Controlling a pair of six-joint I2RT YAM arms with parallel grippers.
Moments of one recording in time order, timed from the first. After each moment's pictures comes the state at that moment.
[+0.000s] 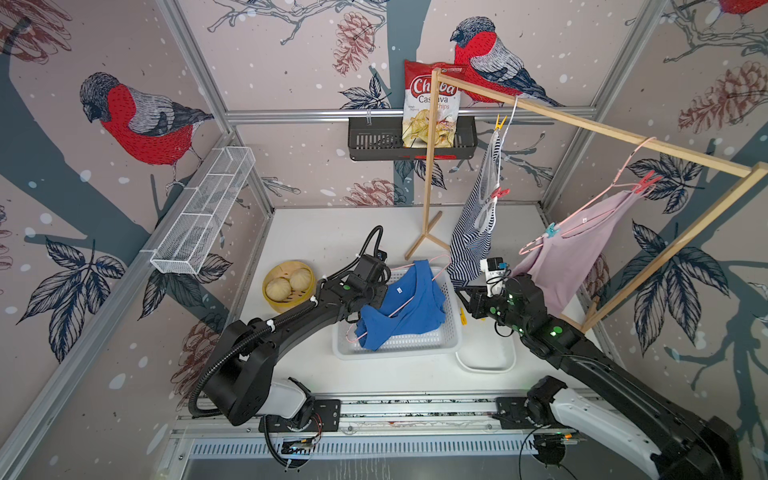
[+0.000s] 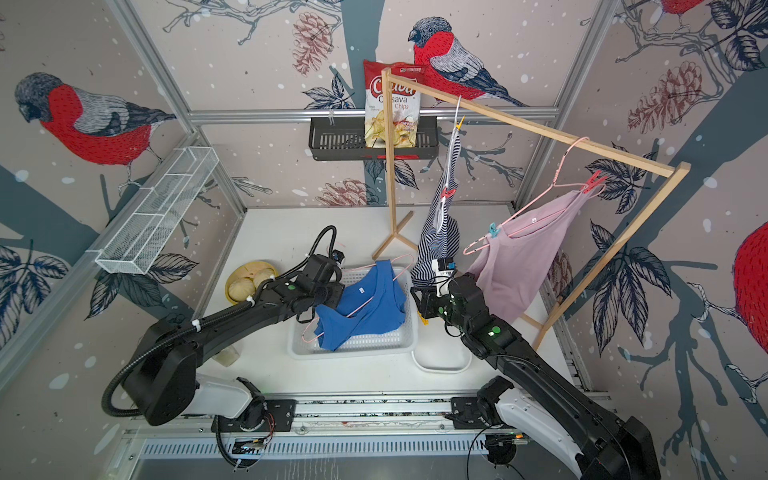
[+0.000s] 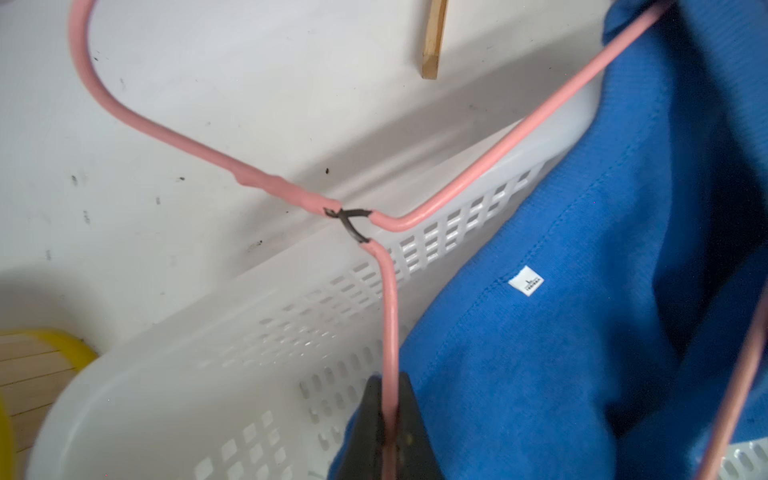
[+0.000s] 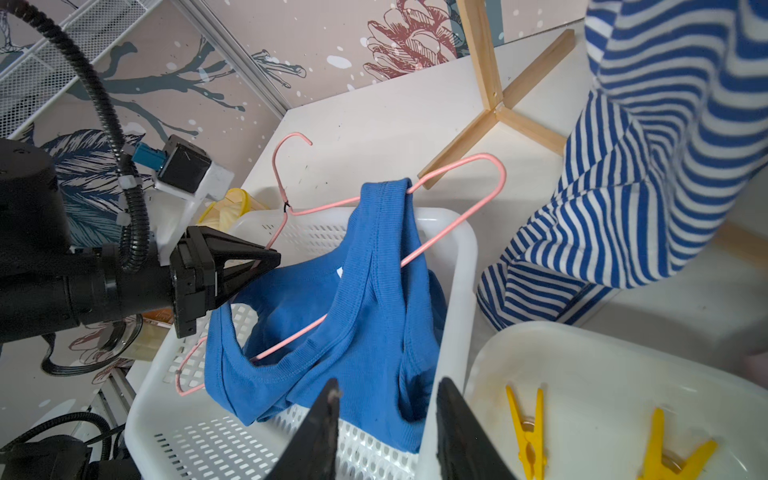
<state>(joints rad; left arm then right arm) -0.64 1.40 0.90 -0.40 -0.21 -0.10 0.64 0.83 0.56 -0.17 -0.11 0.47</state>
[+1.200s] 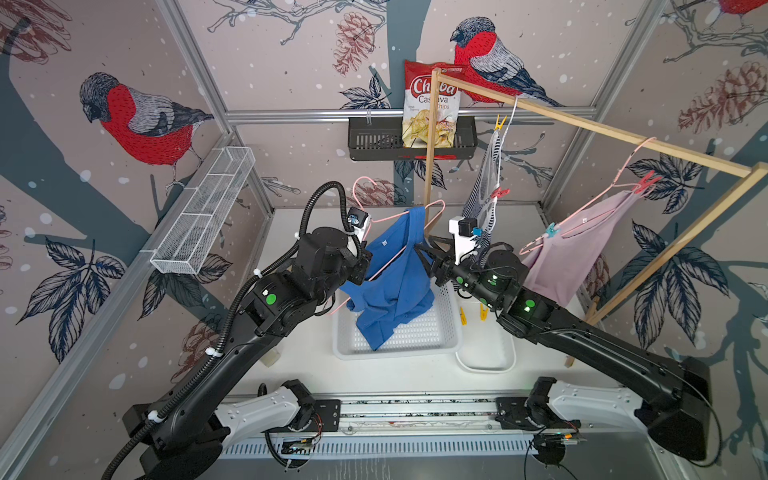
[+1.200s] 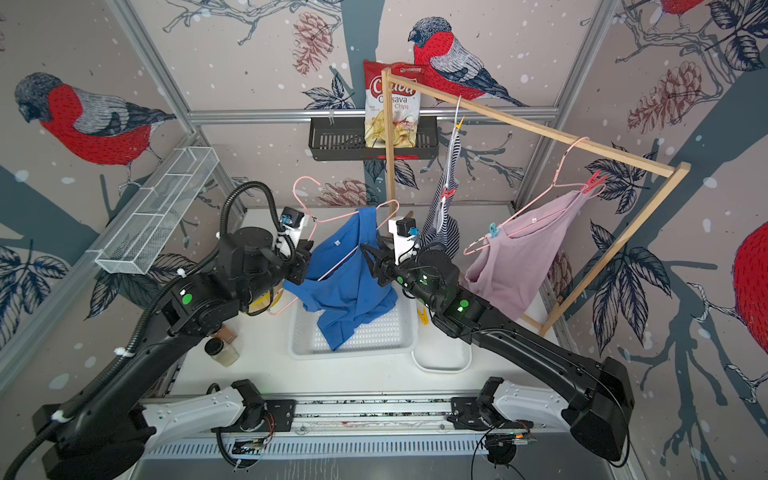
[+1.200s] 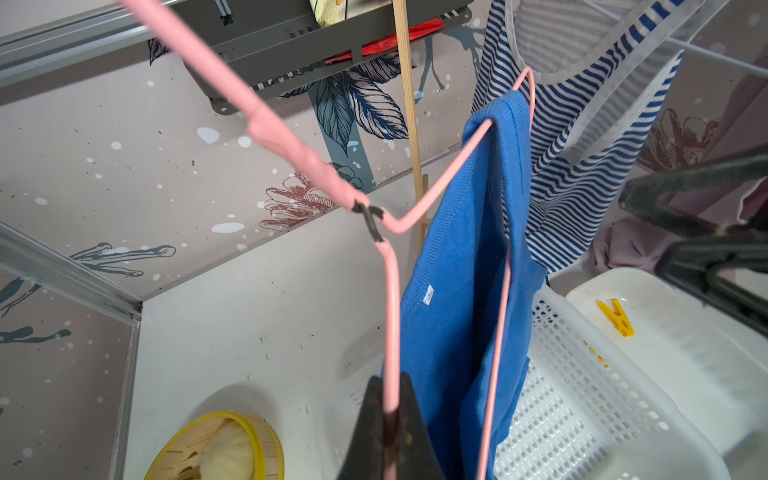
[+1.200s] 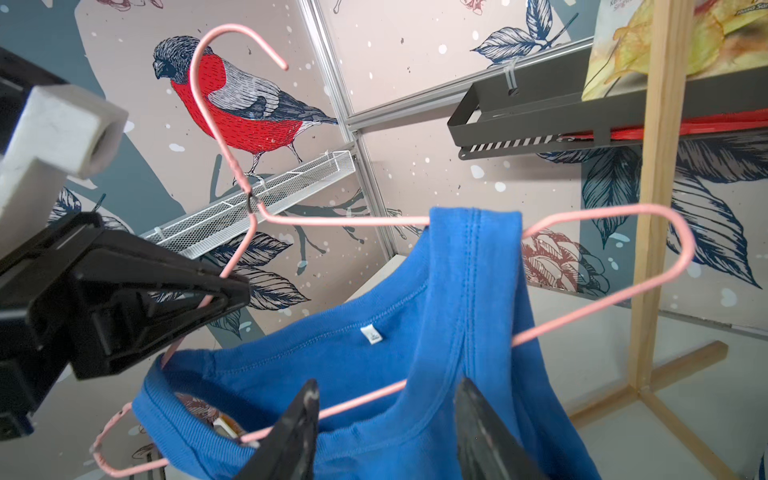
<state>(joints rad) -0.75 1.06 1.40 -0.79 -0.30 0.01 0.93 1.14 0.98 0.18 0.08 0.26</state>
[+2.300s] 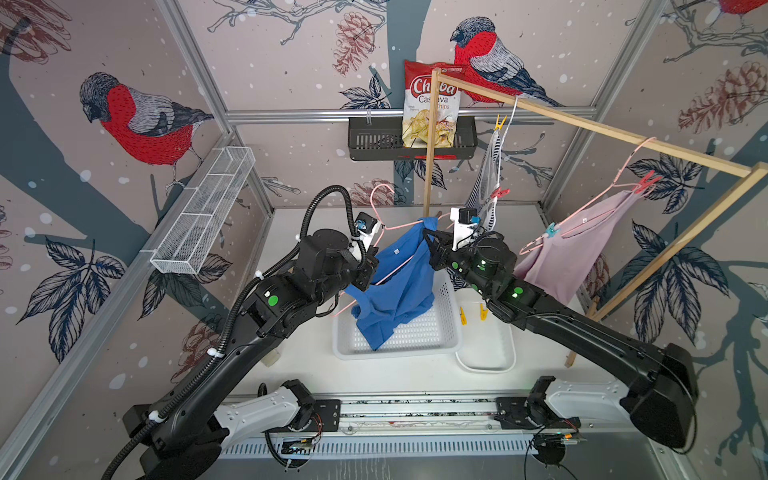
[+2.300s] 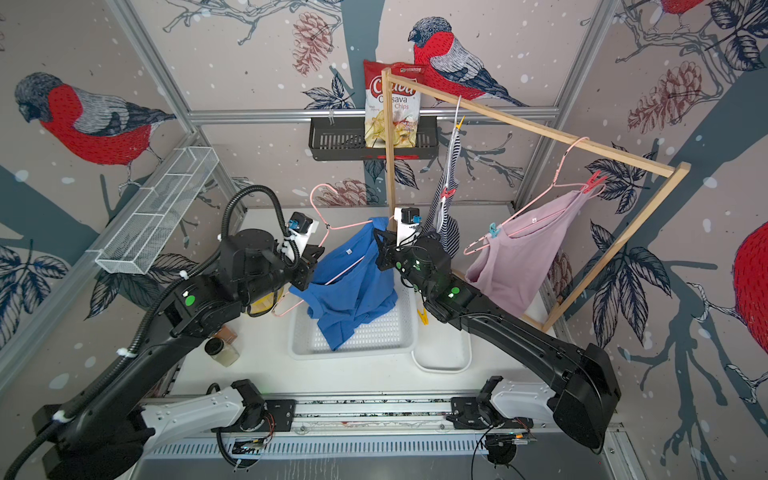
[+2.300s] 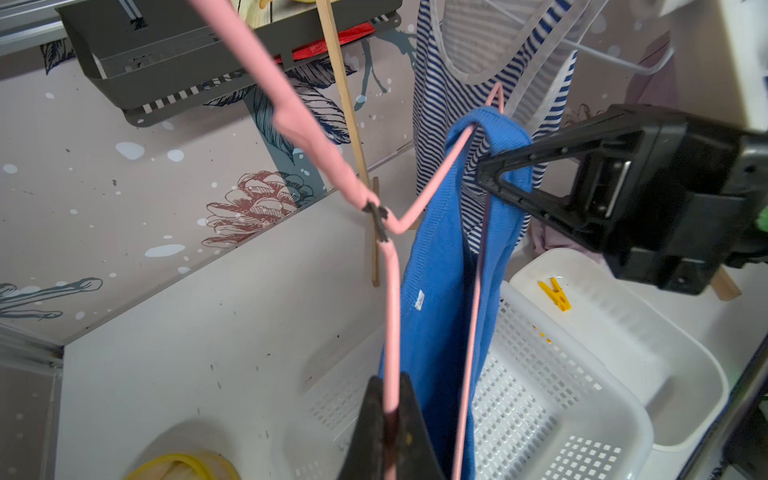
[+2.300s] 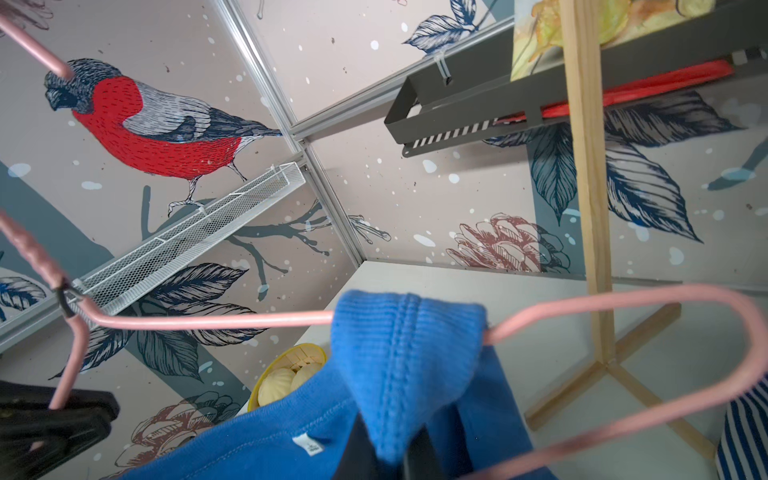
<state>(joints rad) -0.75 1.07 1.37 -0.76 -0.18 0.04 0.83 1.23 0.99 0.20 0.11 0.37</state>
